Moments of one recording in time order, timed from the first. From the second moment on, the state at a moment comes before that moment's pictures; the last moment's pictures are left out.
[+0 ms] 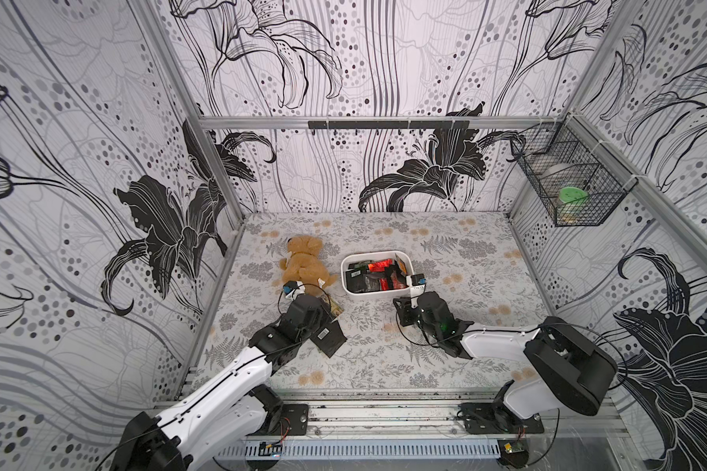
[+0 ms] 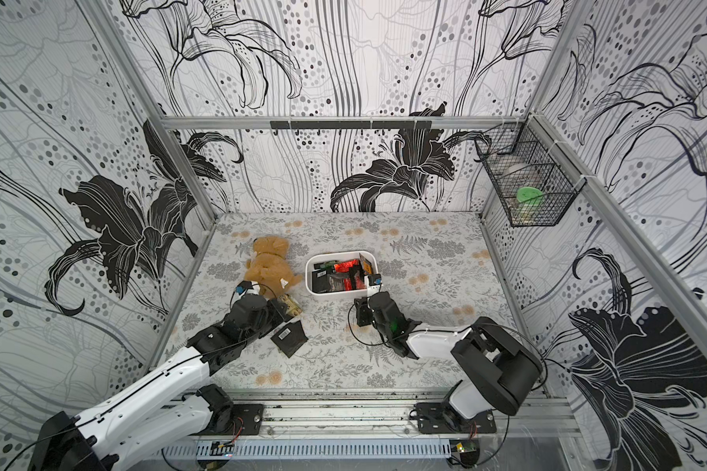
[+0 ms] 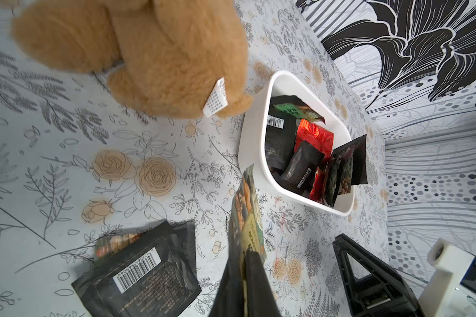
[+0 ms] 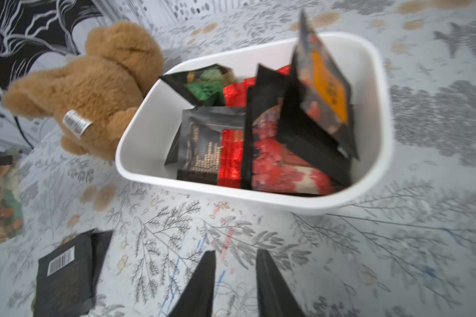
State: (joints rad) left arm -0.60 0.93 0.58 -0.34 -0.24 -1.07; right arm 0.76 1.48 0.49 0.51 0.18 0.48
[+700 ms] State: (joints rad) left arm -0.63 1.81 1.41 -0.40 -0.22 -0.84; right arm 0.72 1.43 0.43 0.64 0.22 0.52
